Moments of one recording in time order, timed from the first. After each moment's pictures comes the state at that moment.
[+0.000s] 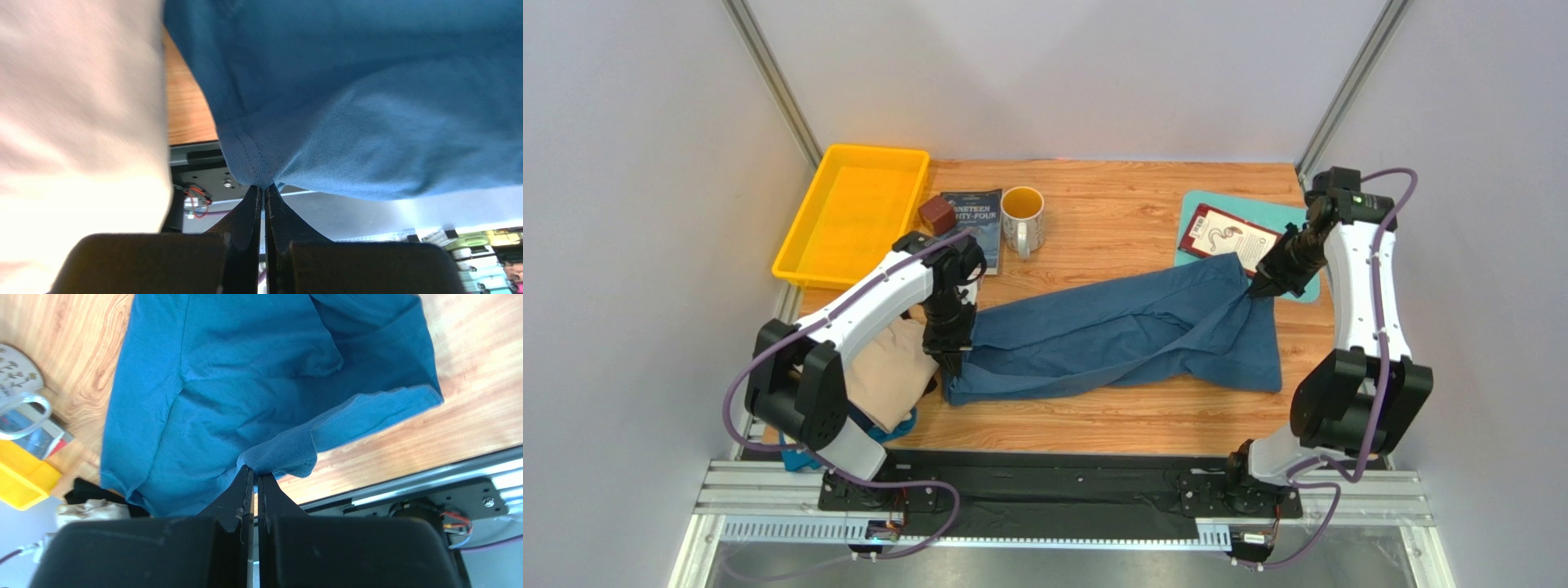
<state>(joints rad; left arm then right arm) -0.49 1.54 1.23 -1.30 0.15 -0.41 -0.25 1.50 1.53 -1.31 -0.18 0.55</state>
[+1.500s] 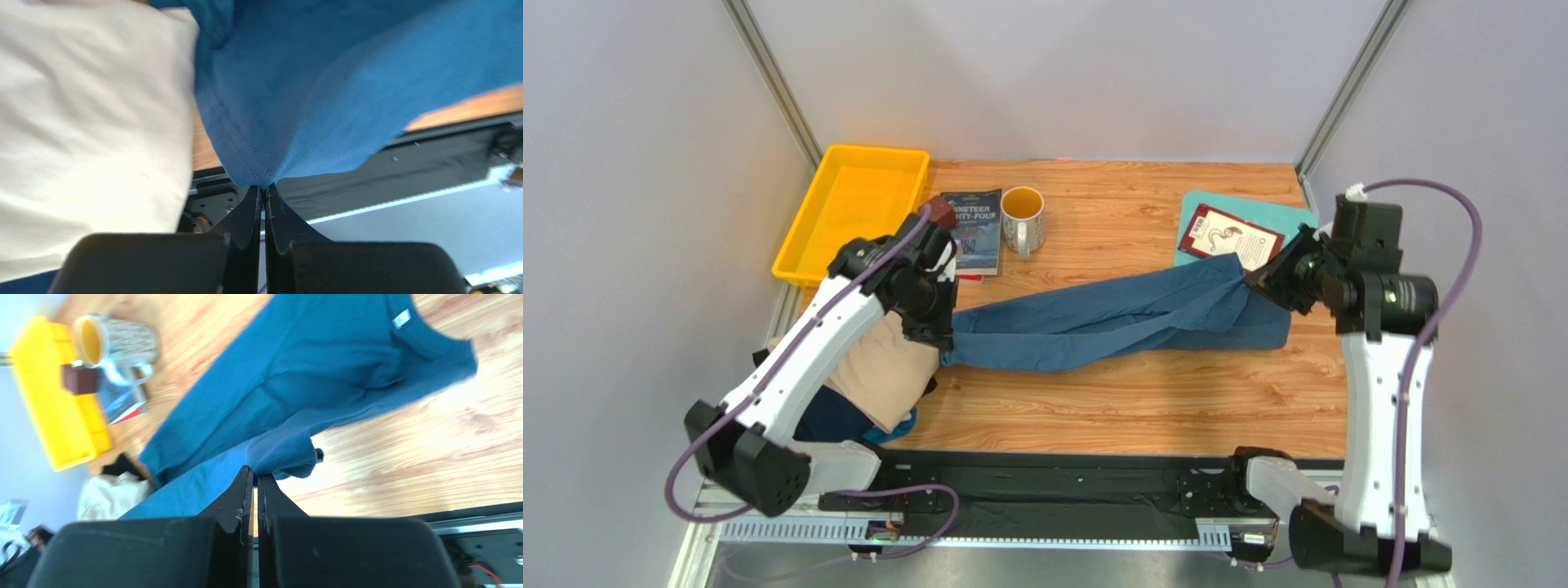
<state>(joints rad) -0.47 1.32 1.32 -1.28 0.08 -0.38 -0.11 1.12 1.51 -1.22 -0.19 0.58</state>
